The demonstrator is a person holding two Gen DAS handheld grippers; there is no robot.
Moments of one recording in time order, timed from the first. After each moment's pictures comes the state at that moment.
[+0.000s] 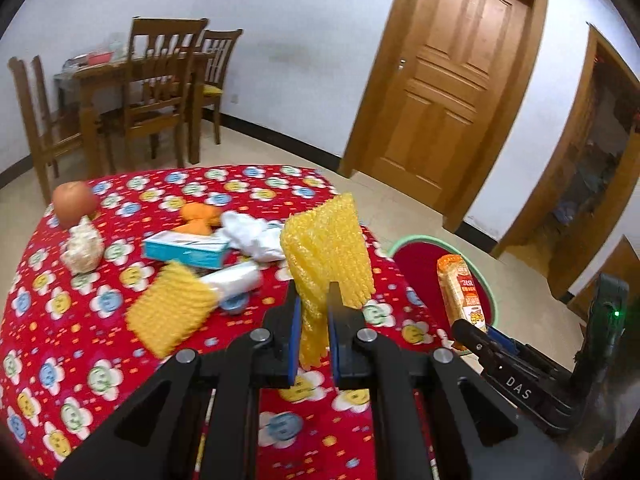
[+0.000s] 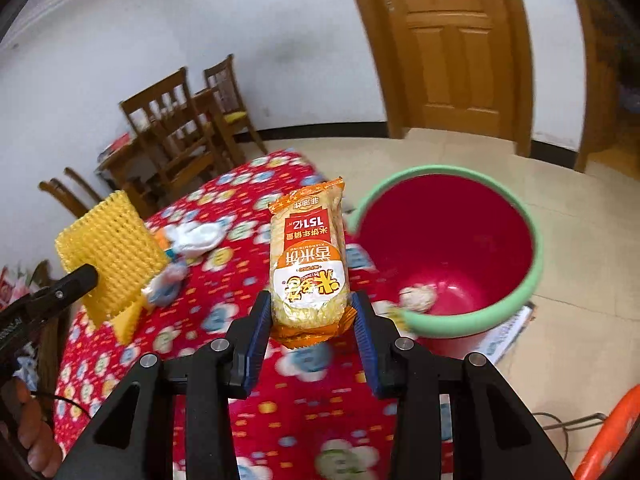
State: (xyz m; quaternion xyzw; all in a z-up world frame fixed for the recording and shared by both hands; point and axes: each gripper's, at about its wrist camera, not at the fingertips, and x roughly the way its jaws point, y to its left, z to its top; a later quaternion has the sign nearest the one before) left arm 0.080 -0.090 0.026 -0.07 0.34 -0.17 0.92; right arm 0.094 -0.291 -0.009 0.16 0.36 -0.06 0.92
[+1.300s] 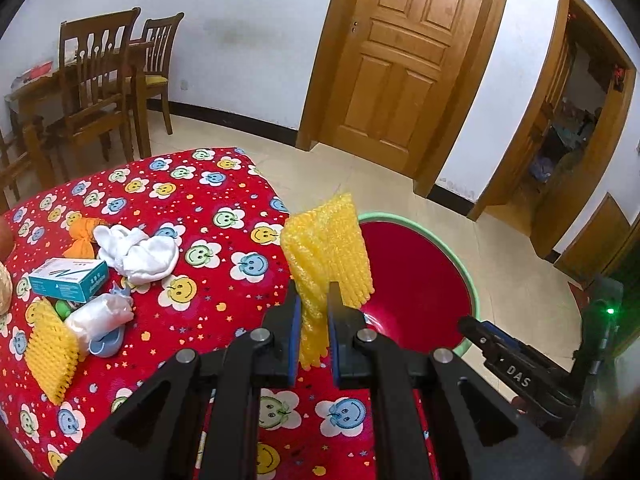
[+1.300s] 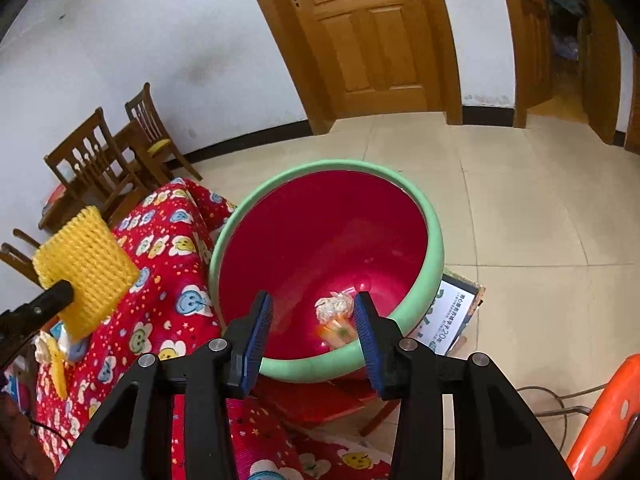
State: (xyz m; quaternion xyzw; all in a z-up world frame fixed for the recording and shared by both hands) left arm 0.127 -0.198 0.003 -0.03 0.38 -0.23 0.90; right arm 0.085 -0.400 -0.042 0.23 0.35 -0.16 0.89
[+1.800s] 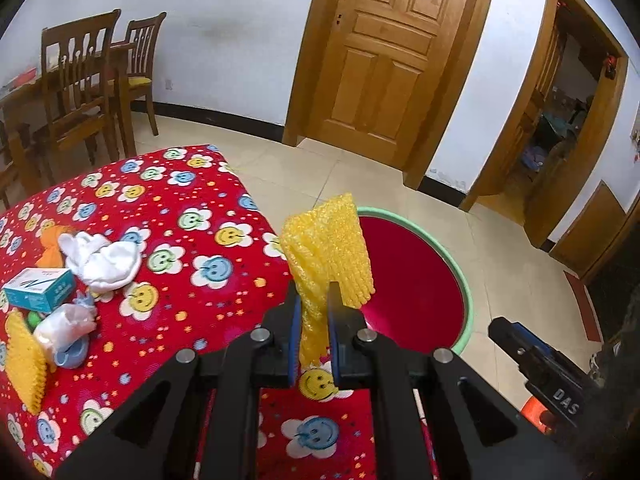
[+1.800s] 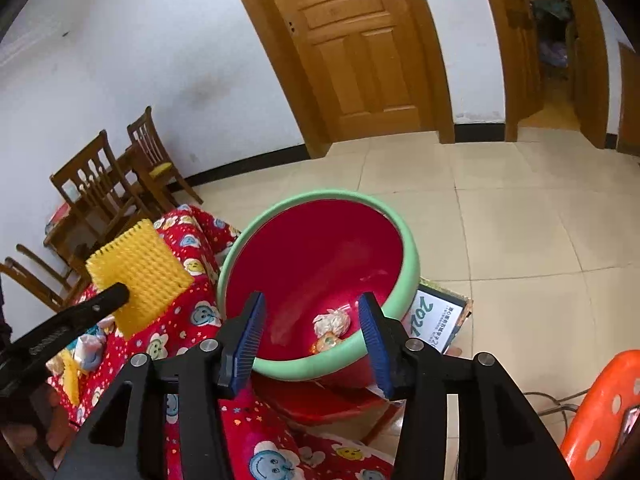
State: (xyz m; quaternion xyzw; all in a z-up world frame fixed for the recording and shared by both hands) left arm 0.133 -0.233 -0.008 -0.01 0.38 -0.25 0.89; right arm 0.058 -0.402 -0.019 0.23 0.31 -0.18 0.90
